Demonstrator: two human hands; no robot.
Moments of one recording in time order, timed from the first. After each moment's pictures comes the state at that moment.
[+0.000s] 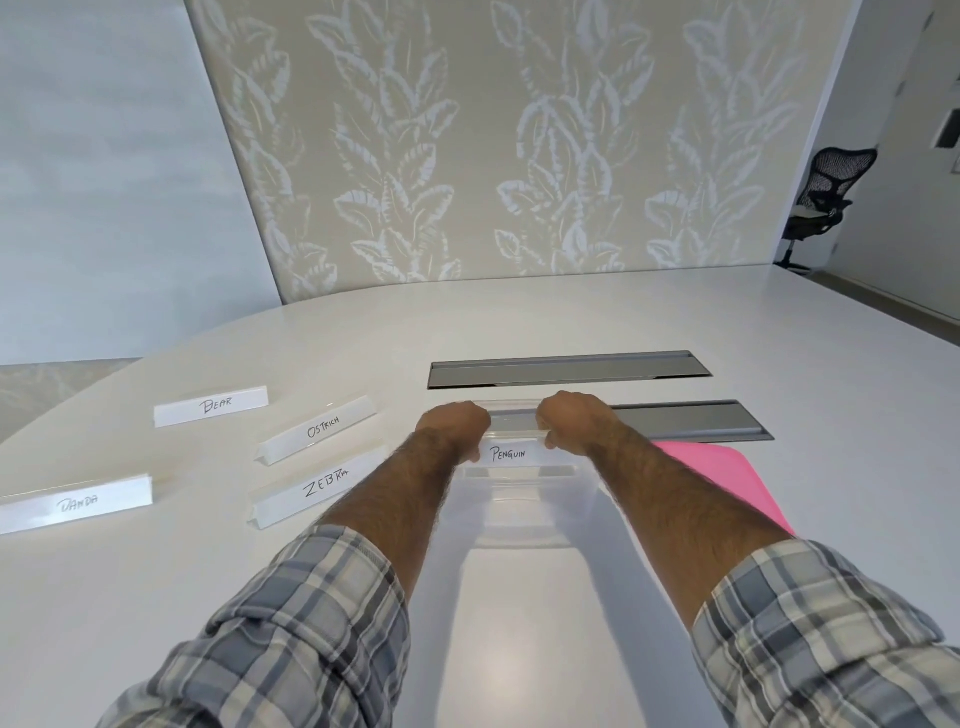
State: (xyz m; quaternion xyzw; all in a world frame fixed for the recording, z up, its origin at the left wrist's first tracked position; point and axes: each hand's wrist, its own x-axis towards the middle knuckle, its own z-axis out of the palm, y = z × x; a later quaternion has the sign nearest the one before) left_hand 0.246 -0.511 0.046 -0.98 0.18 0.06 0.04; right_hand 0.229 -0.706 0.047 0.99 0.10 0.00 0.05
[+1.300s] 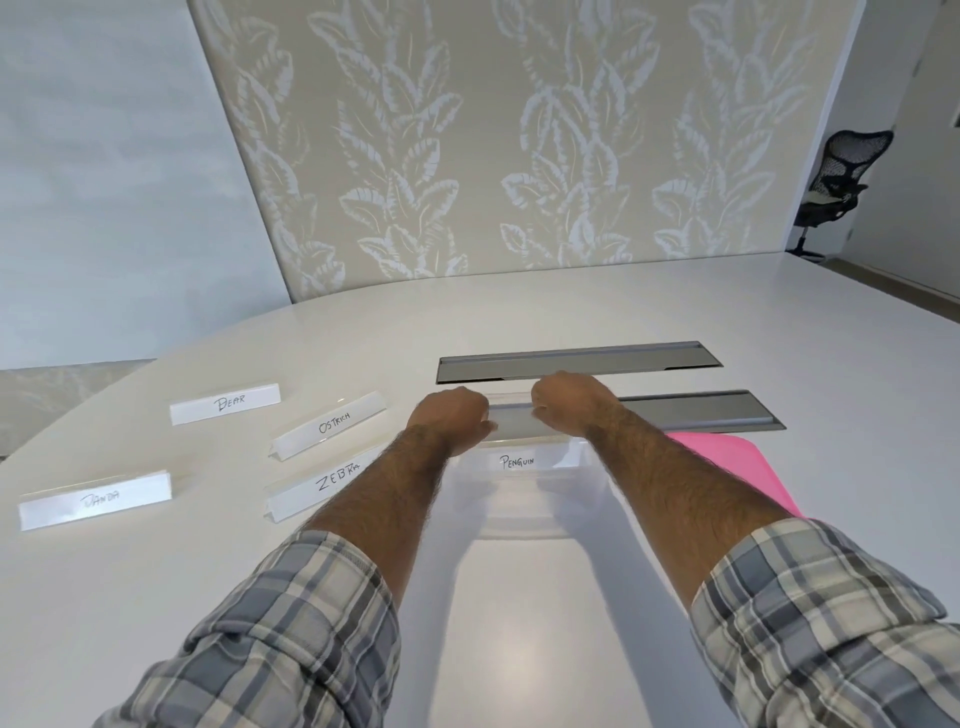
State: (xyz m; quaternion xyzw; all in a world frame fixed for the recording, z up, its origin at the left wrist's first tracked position) left_hand 0.233 -0.491 0.059 -0.98 0.17 -0.03 0.01; right_hand 0.232 -0.688 0.063 0.99 0.12 0.04 0.02
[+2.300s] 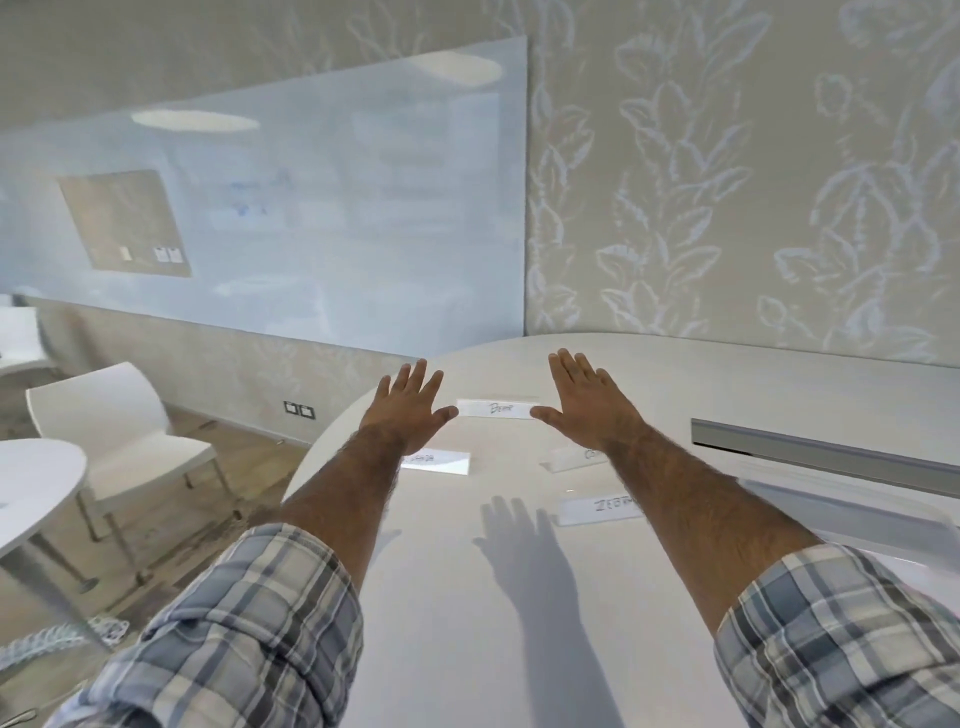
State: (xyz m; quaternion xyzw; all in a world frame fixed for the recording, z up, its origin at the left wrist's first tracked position) left_hand 0.134 -0.041 0.114 -0.99 -0.08 -0.10 0.01; right_hand 0.222 -0.314 0.119 0.94 0.30 0.15 -0.05
